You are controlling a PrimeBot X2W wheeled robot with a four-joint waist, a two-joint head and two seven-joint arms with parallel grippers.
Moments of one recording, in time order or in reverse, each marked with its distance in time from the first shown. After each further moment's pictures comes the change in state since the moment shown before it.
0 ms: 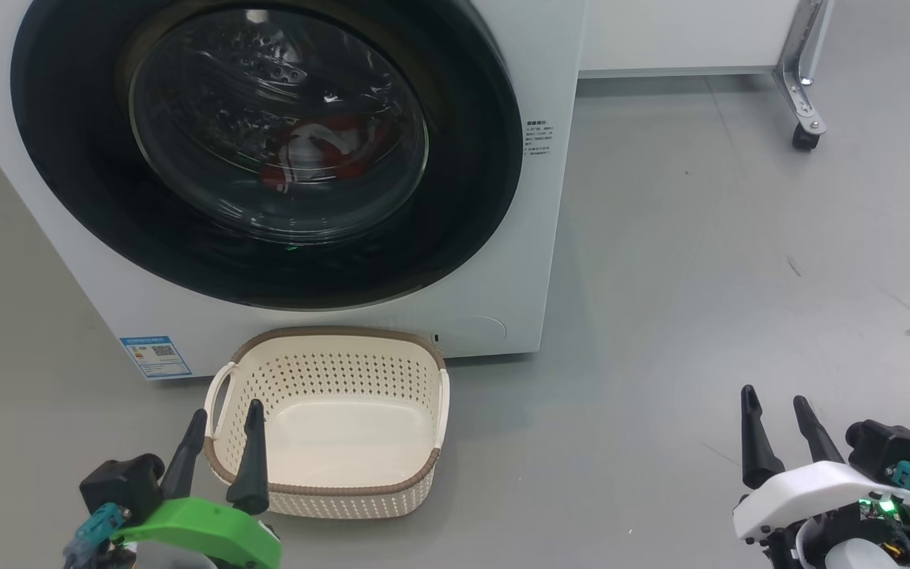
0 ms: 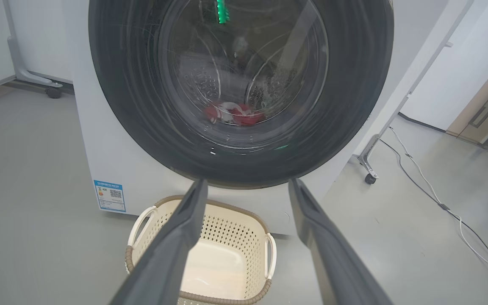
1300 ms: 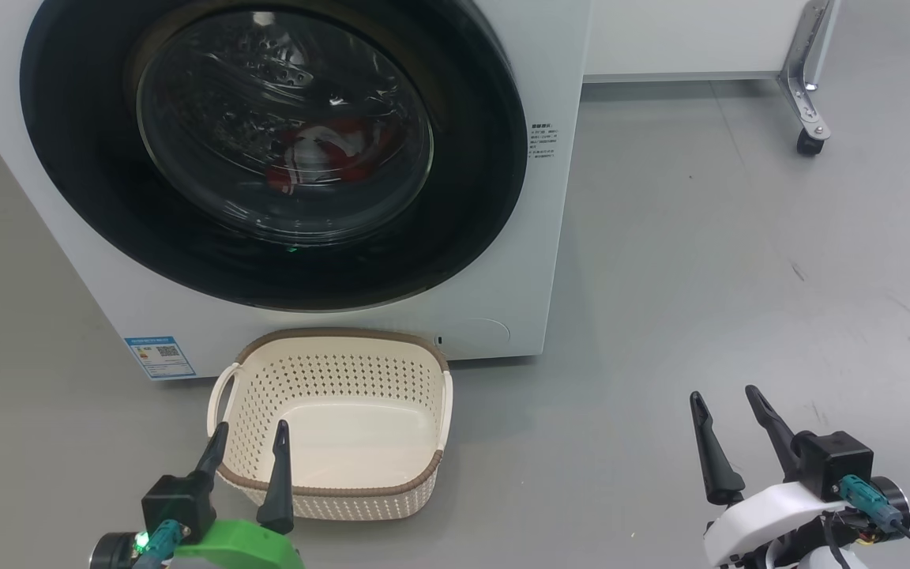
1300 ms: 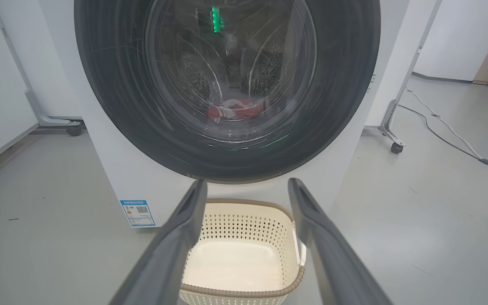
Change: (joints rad) left arm 0.000 -0.043 -0.019 0.084 0.254 0.054 -0.049; right arm 0.004 0.002 0.060 -0.004 -0.255 -0.034 -0.073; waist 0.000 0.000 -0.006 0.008
